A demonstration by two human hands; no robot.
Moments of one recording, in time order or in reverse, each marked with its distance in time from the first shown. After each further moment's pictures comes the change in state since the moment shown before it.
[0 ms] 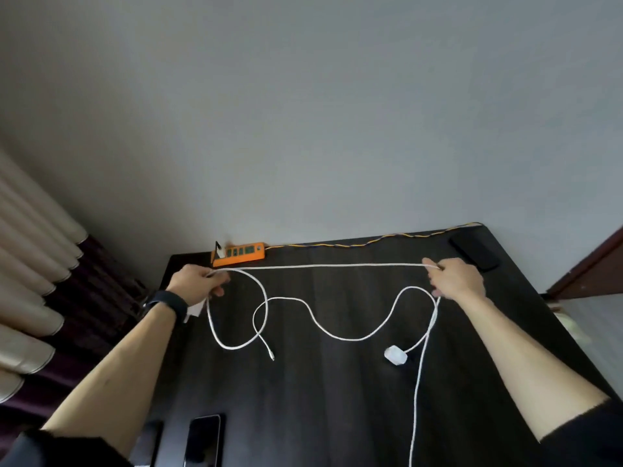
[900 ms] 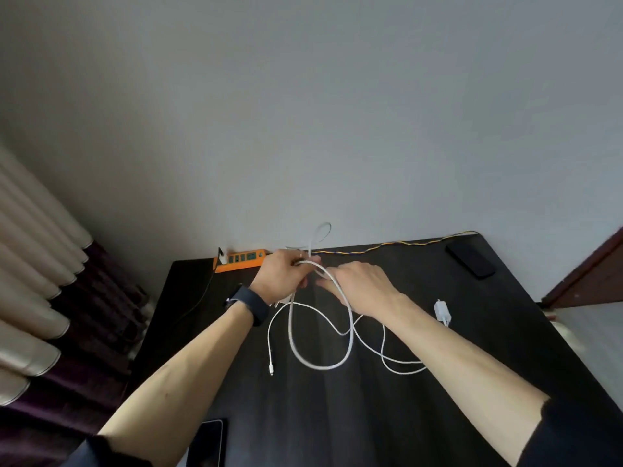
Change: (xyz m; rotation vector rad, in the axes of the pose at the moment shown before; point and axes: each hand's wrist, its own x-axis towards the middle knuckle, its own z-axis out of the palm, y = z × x) left_hand -0.056 0.124 0.059 -0.186 -0.057 0.471; right_hand -0.092 -0.125 0.056 -0.488 0.035 -0.907
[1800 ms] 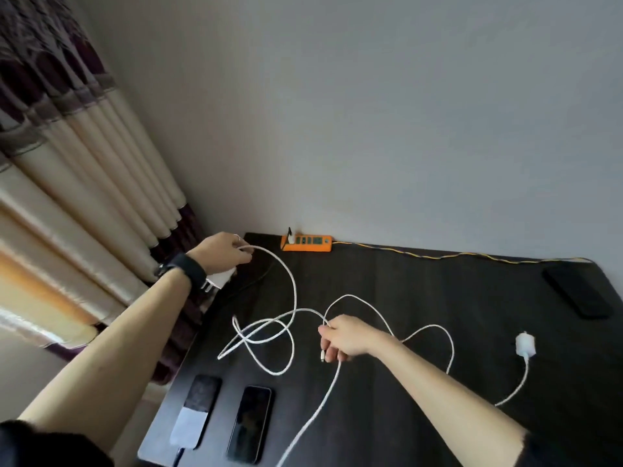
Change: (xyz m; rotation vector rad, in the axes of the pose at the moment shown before) left_hand -0.049 -0.106 -0.168 0.381 0.002 -0.522; right_hand 0.022 -0.107 0.087 0.778 -0.796 0.157
